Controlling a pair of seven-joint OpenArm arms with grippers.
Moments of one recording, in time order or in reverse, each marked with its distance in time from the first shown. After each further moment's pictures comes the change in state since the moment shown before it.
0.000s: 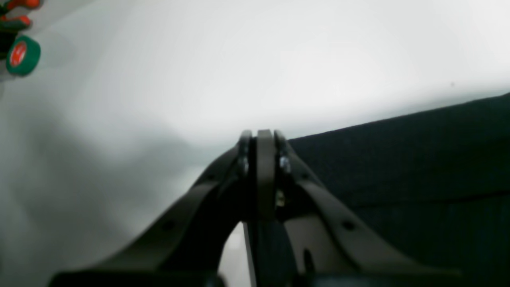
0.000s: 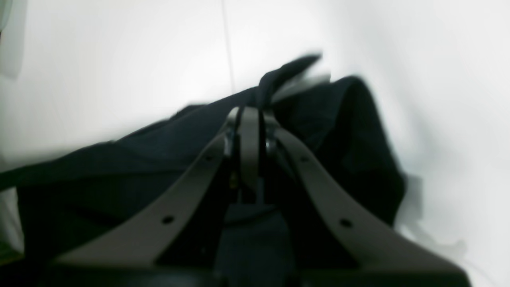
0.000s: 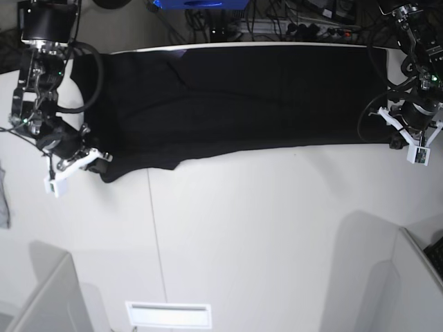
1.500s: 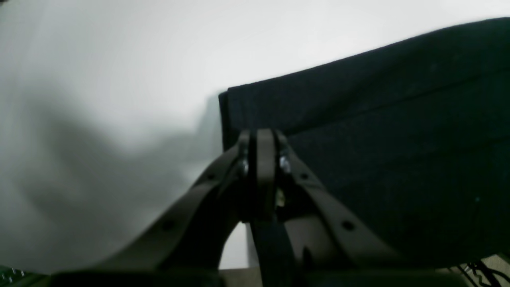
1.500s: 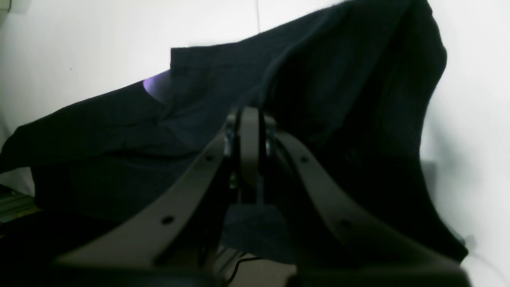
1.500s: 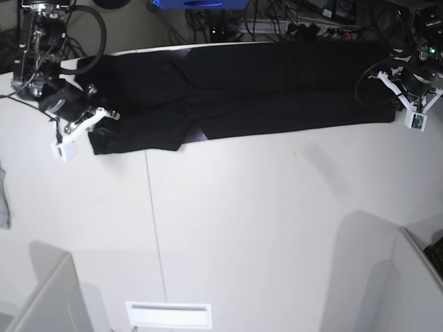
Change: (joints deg) left arm 12.6 -0.4 -2.1 2.1 0.0 0.0 -0.3; right arm -13.4 0.3 1.0 9.3 5.7 0.0 -1.4
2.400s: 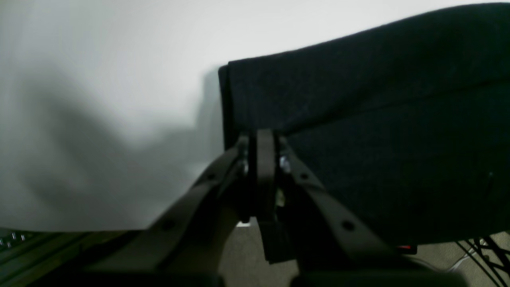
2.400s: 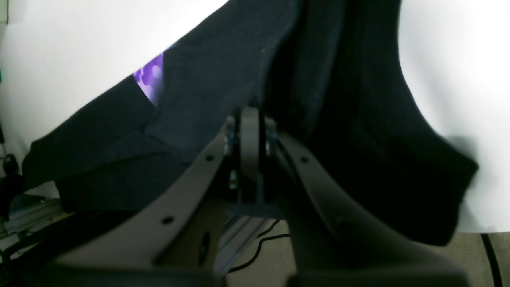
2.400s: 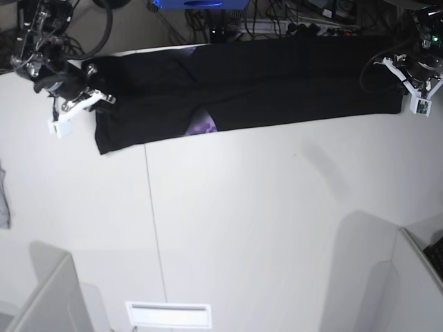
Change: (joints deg) left arm 5.0 0.3 -3.0 0.0 0.3 0.0 -0.2; right arm -5.6 -7.1 8.3 2.5 -0.5 0.1 -6.0
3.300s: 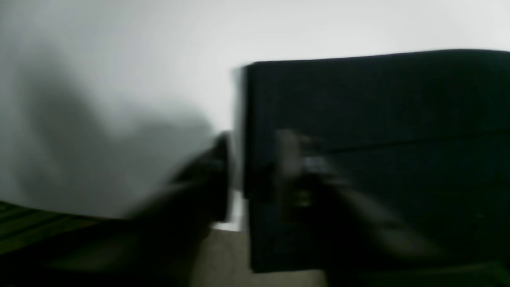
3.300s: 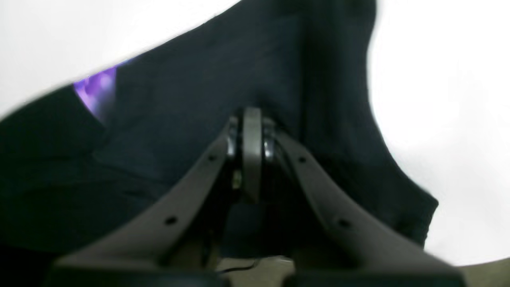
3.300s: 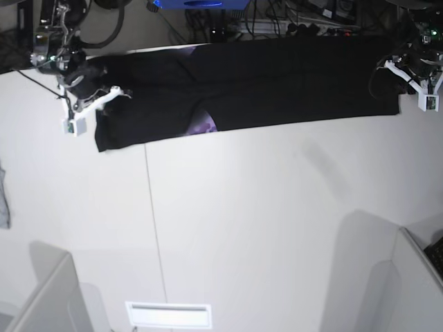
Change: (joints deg) left arm -3.7 8.3 -7.6 -0.1 0.0 0.0 0.0; right arm -3.3 0.3 -12.7 0.1 -19.5 0.2 17.6
